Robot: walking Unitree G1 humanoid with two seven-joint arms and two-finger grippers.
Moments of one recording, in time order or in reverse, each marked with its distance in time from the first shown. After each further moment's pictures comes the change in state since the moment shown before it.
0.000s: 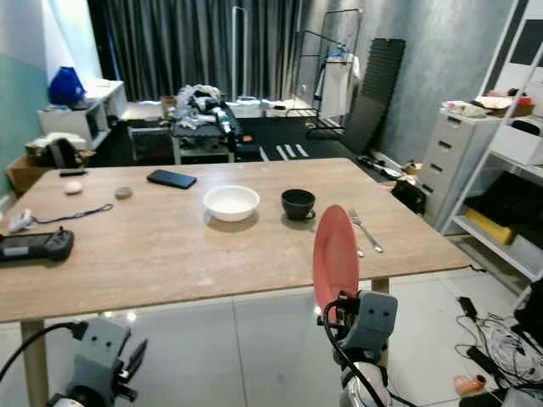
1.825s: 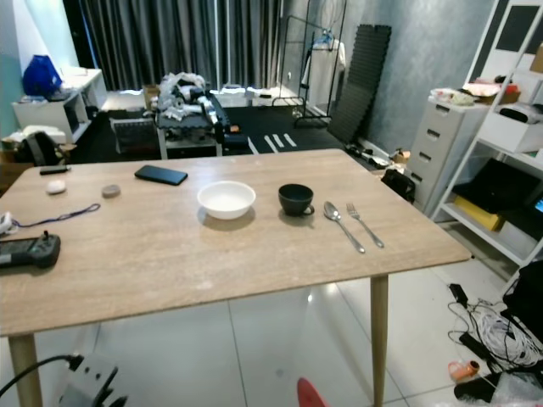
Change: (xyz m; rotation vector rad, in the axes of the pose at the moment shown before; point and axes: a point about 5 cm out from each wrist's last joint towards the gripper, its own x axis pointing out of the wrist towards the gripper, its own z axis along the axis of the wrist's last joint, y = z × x) left arm -0.023 0.054 -0.098 -0.007 0.382 0.094; right arm -0.121 -0.056 -0.131 -0.312 0.878 0.146
